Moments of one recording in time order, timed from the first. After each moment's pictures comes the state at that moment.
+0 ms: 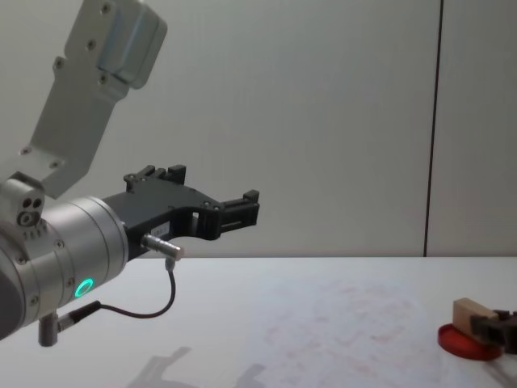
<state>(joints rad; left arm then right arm) -0.24 0.38 0.45 -1.63 -0.20 0.01 -0.01 0.21 0.33 -0.20 -1.39 0.29 0.27 0.29</state>
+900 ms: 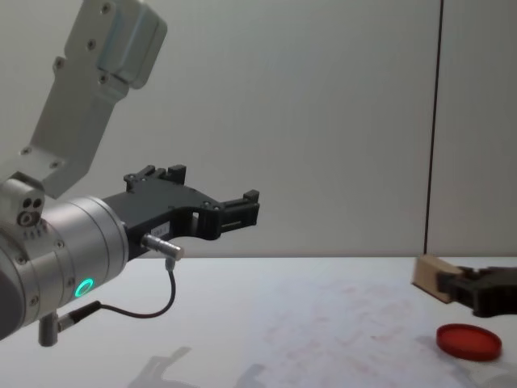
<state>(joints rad) -0.24 0.38 0.45 -1.63 -0.20 0.01 -0.01 0.19 0.33 -0.22 -1.47 0.27 0.18 0.33</state>
